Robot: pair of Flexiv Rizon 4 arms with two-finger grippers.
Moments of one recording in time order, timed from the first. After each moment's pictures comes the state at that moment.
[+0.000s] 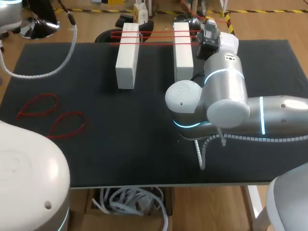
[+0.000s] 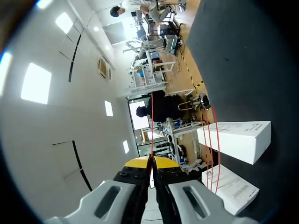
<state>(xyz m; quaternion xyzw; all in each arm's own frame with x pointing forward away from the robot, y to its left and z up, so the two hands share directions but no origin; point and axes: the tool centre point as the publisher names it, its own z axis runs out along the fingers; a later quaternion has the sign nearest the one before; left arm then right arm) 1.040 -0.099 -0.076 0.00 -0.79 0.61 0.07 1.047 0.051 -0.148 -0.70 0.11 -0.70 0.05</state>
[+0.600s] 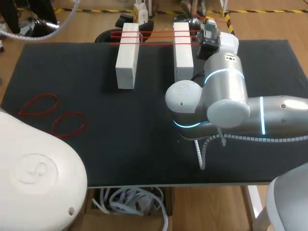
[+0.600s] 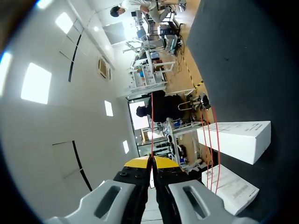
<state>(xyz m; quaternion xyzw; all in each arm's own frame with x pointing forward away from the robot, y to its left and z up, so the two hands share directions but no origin) 1.046 -0.104 -0.063 -0.01 -0.92 0.39 0.04 1.047 0.051 -0.148 -0.70 0.11 -0.70 0.05</state>
